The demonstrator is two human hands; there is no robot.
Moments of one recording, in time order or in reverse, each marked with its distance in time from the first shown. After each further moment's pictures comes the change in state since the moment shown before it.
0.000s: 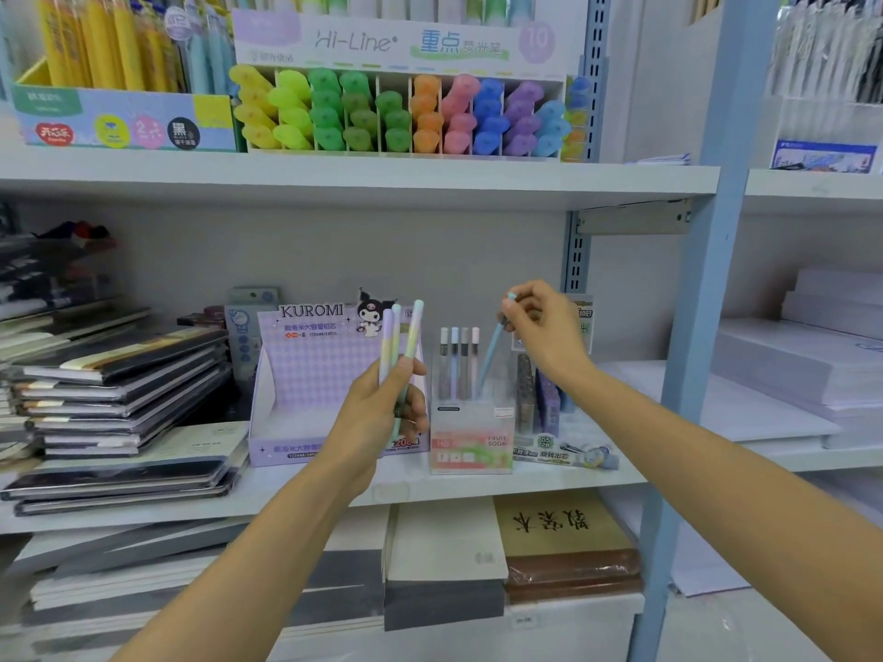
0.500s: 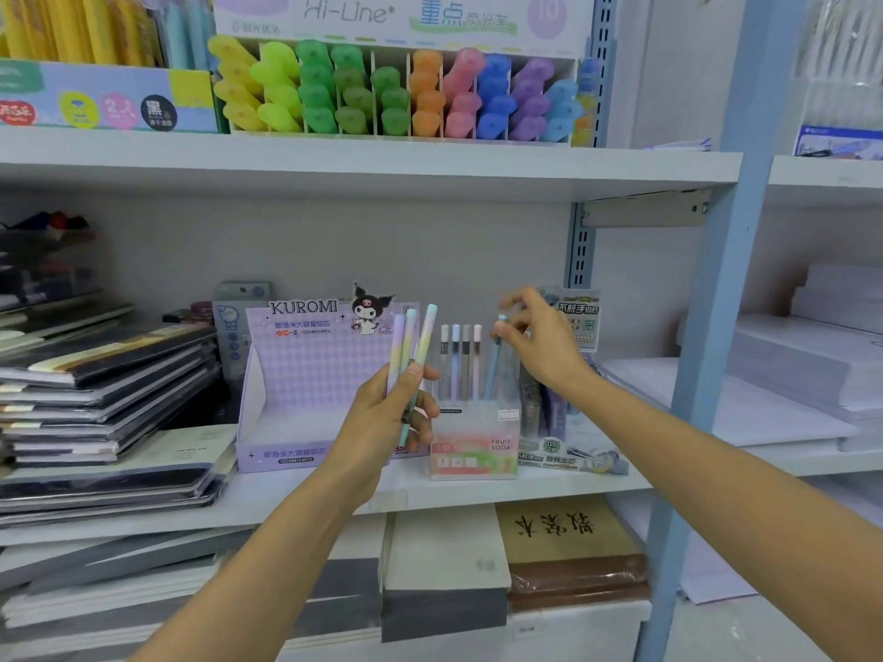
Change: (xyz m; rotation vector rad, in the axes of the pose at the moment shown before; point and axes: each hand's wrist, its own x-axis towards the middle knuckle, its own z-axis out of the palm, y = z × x) left_hand 0.009 -0.013 0.003 0.024 -0.046 0.006; right_hand 0.009 0.029 0.009 -0.311 -0.115 -0.064
